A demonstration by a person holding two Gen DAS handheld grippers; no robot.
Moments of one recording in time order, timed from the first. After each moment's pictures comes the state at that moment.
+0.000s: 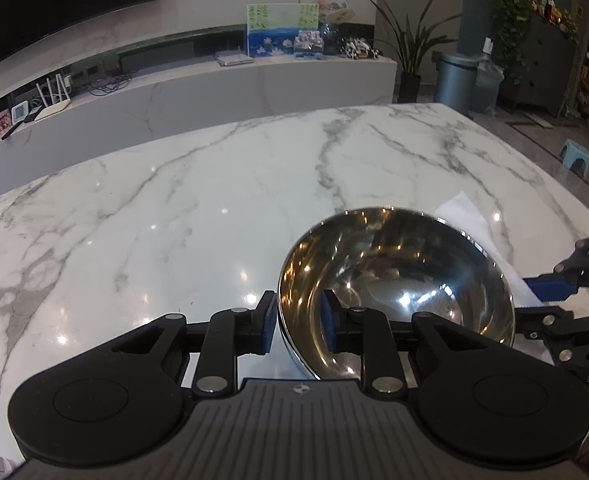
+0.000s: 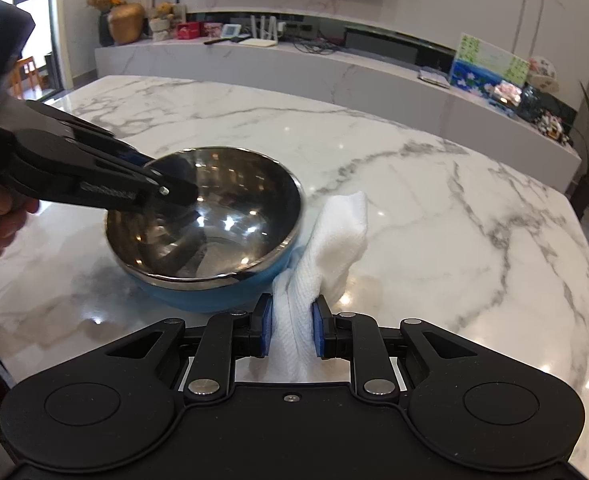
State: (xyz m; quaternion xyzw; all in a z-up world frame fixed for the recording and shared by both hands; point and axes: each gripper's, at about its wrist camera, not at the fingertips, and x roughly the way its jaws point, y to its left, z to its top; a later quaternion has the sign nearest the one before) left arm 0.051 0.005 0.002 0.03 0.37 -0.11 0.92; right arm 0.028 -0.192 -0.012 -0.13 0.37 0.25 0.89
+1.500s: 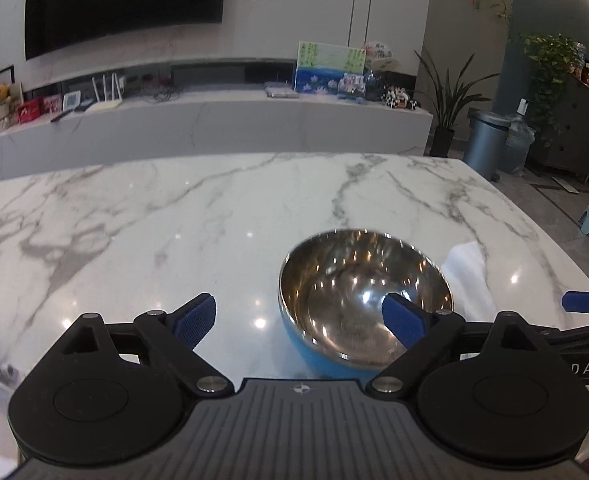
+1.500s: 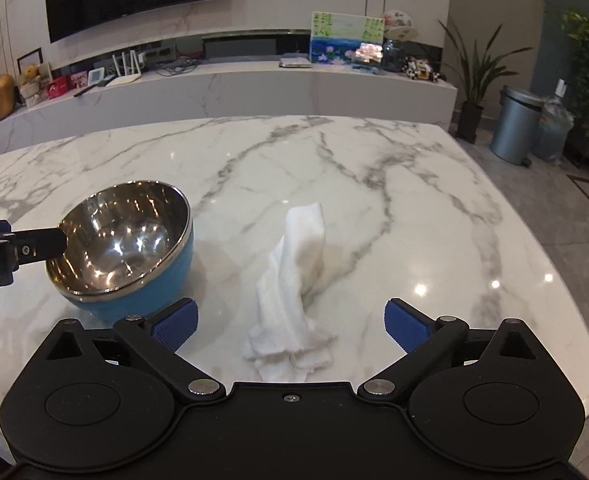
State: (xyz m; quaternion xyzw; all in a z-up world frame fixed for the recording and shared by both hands) left arm -0.008 -0.001 0.024 -0.02 0.33 -0.05 0.94; right arm -0.009 -0.225 0.009 -0.02 0.38 0.07 0.92
